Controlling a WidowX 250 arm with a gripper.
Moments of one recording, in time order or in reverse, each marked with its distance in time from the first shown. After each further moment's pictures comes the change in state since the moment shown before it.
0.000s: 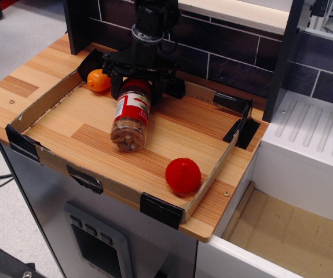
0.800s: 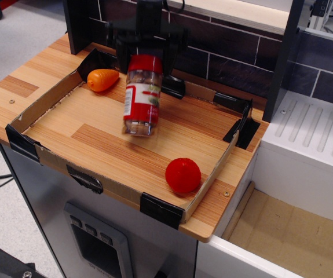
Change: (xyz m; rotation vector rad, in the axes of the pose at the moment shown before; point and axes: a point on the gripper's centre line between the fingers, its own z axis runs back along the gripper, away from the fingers) arm 0.001 0.004 0.063 -0.133 0.024 -0.009
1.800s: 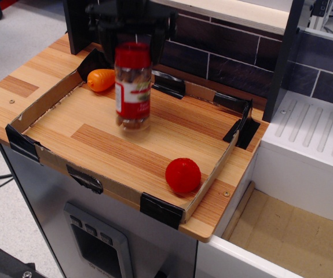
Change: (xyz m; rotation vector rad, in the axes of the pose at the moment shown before) arm -0.017 0.009 0.022 -0.057 -0.084 -0.101
